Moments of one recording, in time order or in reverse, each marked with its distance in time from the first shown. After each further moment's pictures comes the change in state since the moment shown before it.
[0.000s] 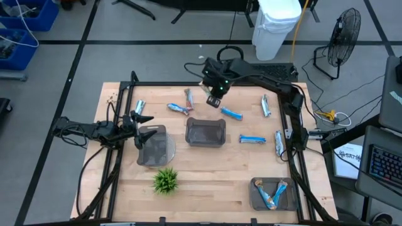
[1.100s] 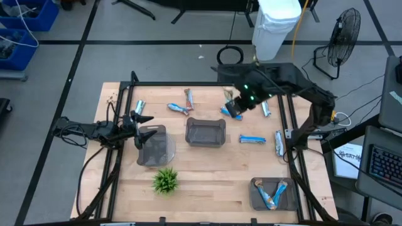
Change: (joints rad) left arm 0.000 0.000 0.000 0.000 0.000 0.000; right arm 0.314 -0.345 0.121 -0.256 0.043 0.829
